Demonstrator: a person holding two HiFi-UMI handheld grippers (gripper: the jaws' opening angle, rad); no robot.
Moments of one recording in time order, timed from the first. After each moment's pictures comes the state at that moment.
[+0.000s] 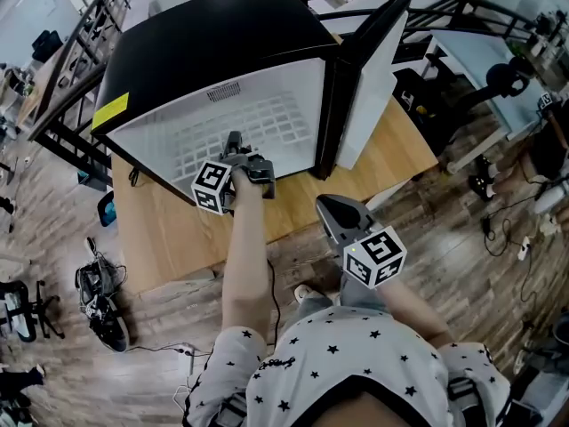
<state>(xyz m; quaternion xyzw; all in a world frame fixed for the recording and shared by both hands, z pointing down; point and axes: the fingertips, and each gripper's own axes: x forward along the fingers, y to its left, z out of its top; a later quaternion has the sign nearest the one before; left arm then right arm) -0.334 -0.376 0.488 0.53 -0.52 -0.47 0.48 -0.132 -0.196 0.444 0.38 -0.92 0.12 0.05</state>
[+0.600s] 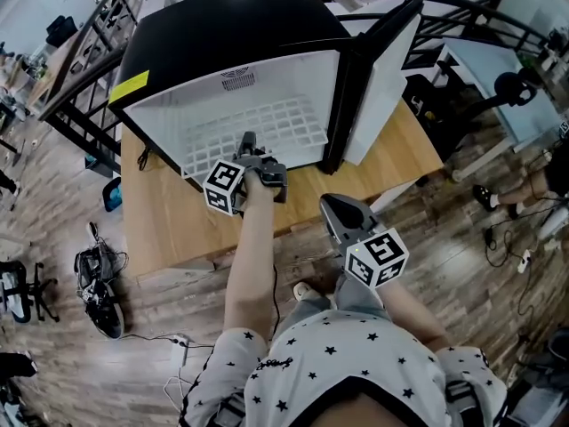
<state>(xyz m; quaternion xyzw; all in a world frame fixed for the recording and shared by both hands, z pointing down) -0.322 -0.341 0.488 0.53 -0.52 -0.47 0.49 -0.136 -0.177 0.441 0.36 -0.92 0.11 0.04</state>
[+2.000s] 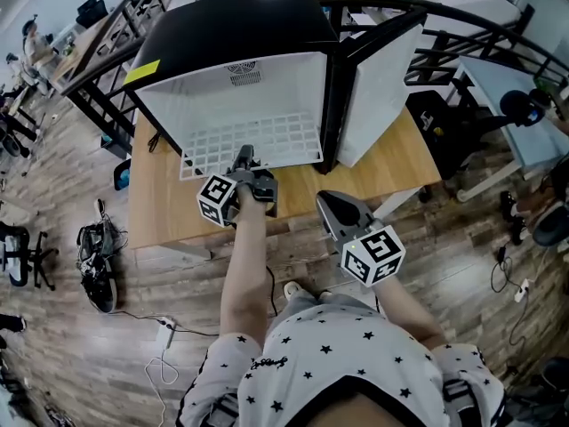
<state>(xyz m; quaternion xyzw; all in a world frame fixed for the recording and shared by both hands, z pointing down) -0.307 -0.276 0.487 0.51 -0.52 -0.49 0.48 -0.105 -0.162 0.417 0.30 -0.95 0.10 0.02</state>
